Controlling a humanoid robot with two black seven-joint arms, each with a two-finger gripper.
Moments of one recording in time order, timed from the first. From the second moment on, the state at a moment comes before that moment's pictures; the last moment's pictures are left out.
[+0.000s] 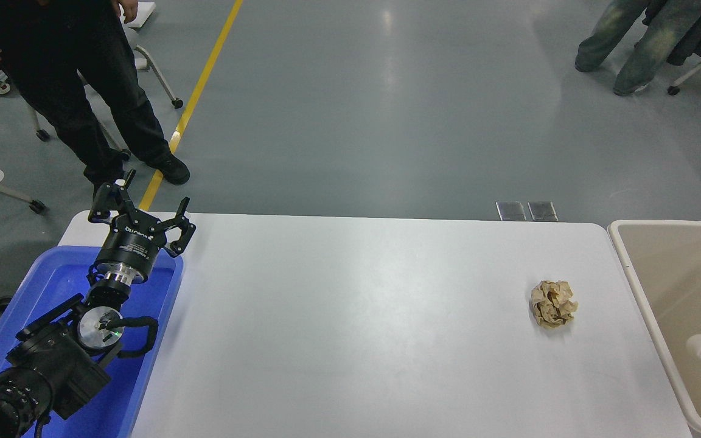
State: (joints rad) left arm -0.64 0.28 -0.72 -0.36 -0.17 -0.69 -0.53; right arm 0.57 -0.46 0.16 0.14 0.23 -0.05 -0.10
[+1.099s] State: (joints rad) left arm -0.64 0.28 -0.72 -0.36 -0.17 -0.69 -0.53; right arm 0.75 -0.68 0.22 0.16 0.23 0.22 -0.11
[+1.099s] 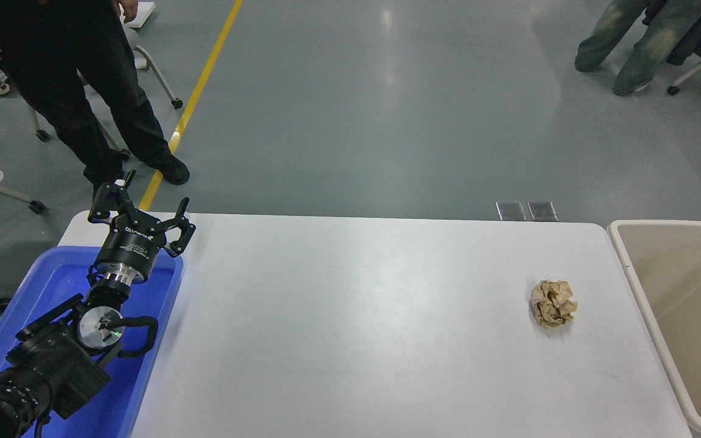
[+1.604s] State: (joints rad) left arm -0.64 0.28 -0.72 -0.36 -0.17 -0.69 -0.53; right arm 0.99 -0.67 0.26 0.28 0.24 0.31 -0.11
